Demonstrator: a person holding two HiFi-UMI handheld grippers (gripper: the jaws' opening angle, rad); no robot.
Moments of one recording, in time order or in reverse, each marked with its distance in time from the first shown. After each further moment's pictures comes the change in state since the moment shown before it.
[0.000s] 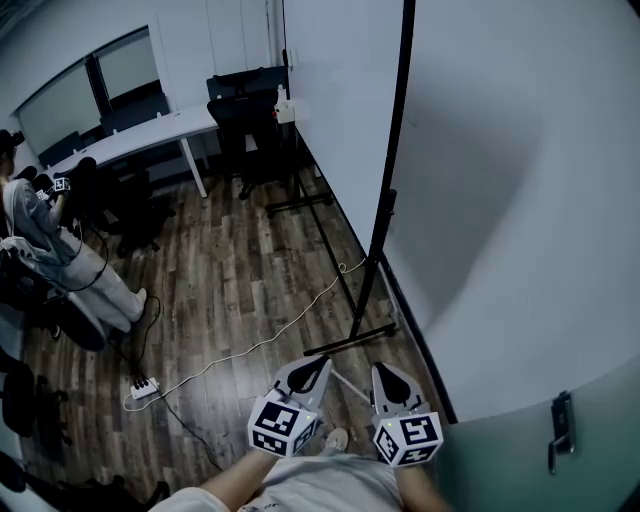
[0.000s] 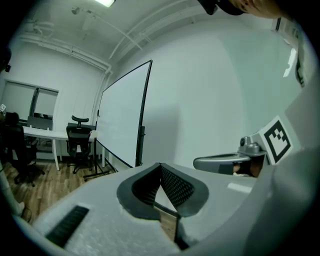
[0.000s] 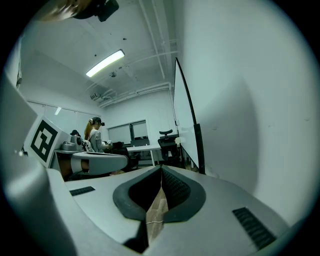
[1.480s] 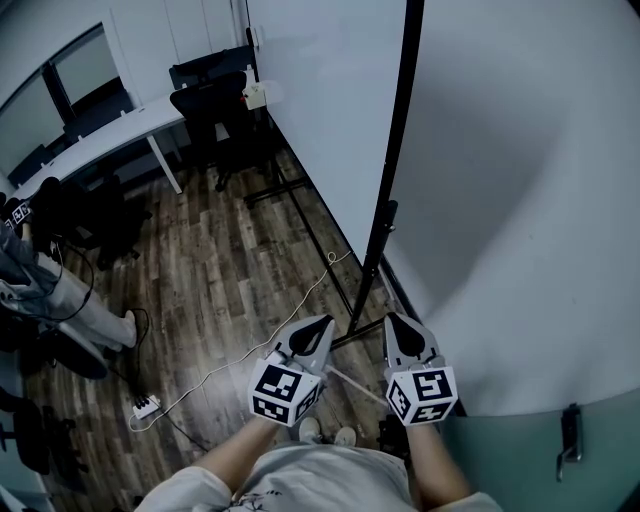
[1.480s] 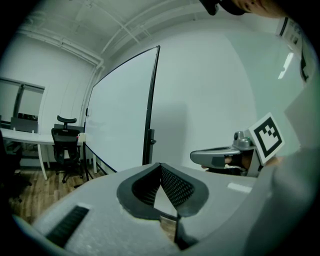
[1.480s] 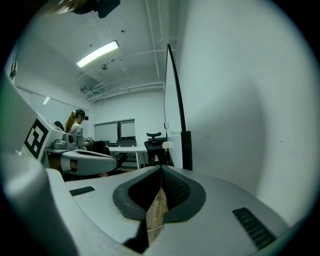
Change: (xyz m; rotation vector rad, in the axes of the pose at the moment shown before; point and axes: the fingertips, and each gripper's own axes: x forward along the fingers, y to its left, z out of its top) left arm 0.152 0.105 0.058 0.036 0.006 -0.100; right arm 0.160 -0.102 0.072 -0.059 -0.016 -0.128
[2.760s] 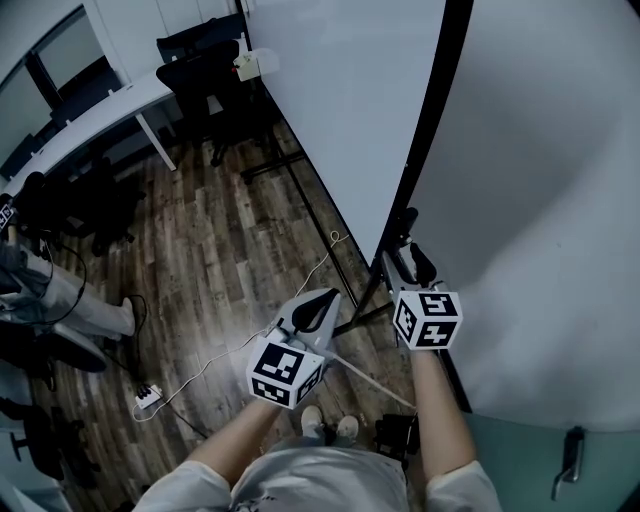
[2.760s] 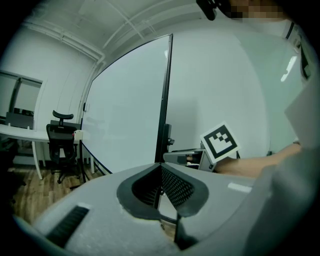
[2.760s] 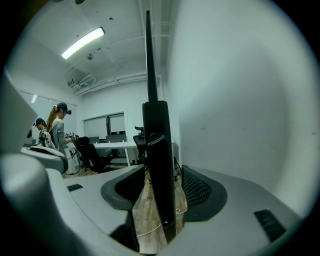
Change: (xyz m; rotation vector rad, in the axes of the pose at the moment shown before) left arm 0.085 0.064 0.003 -0.021 0.002 -0.023; right arm 0.173 -0.093 -0.006 0.027 0.075 -0.074
